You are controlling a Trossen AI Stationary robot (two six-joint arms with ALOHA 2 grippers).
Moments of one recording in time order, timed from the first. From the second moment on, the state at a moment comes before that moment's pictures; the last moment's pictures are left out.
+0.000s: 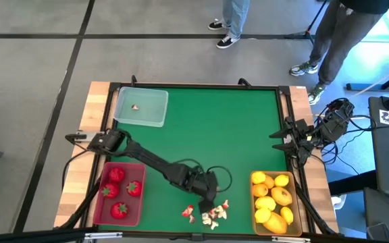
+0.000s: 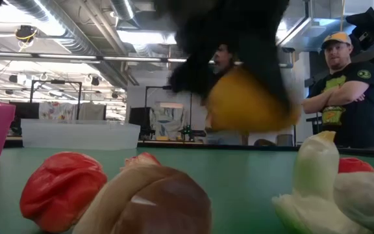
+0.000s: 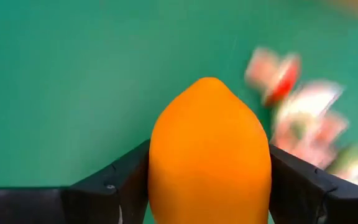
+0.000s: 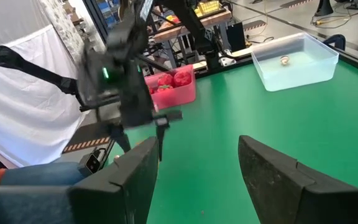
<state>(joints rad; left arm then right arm) -0.38 2.19 1.71 -0.53 -0.18 -0.69 0.76 0.12 0.56 -0.66 0.60 0.47</state>
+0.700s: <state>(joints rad) -0.26 2.31 1.83 0.31 -0.19 -0.27 0.76 0.12 0.56 -0.66 0.60 0.47</state>
